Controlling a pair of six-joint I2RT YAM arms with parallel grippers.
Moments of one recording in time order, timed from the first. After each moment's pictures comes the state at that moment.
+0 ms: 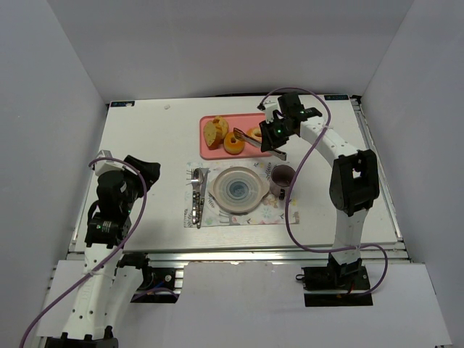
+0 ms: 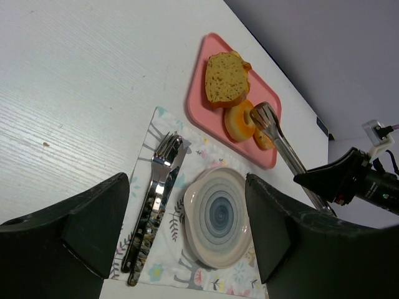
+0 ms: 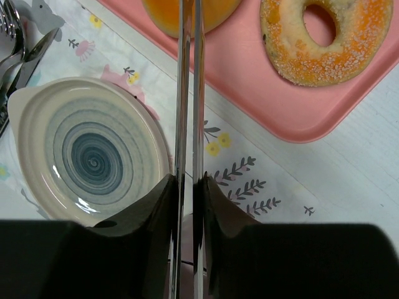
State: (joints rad) left arm -0.07 0.60 0.69 -0.43 -0.07 -0.81; right arm 0.37 1.99 1.70 -0.71 -0.42 -0.16
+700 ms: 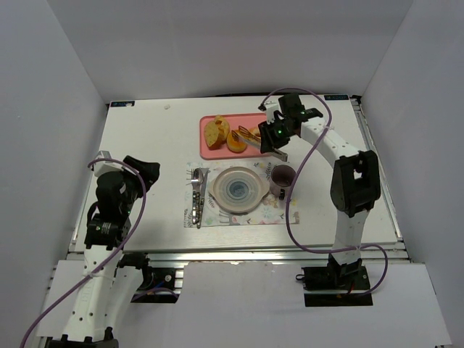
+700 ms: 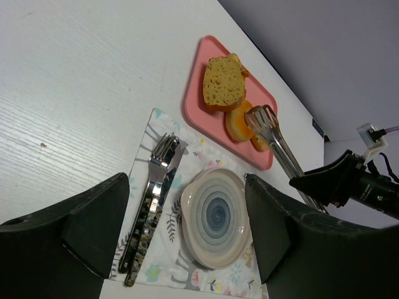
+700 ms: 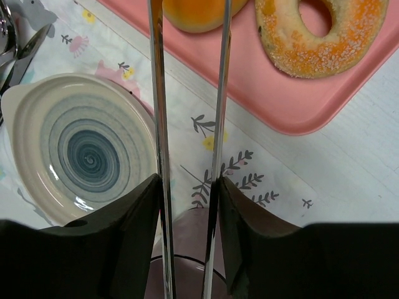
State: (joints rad) left arm -0.07 0.58 0.69 -0.43 -0.07 -0.82; right arm 0.37 1.98 1.69 -0.71 -0.40 -0.16
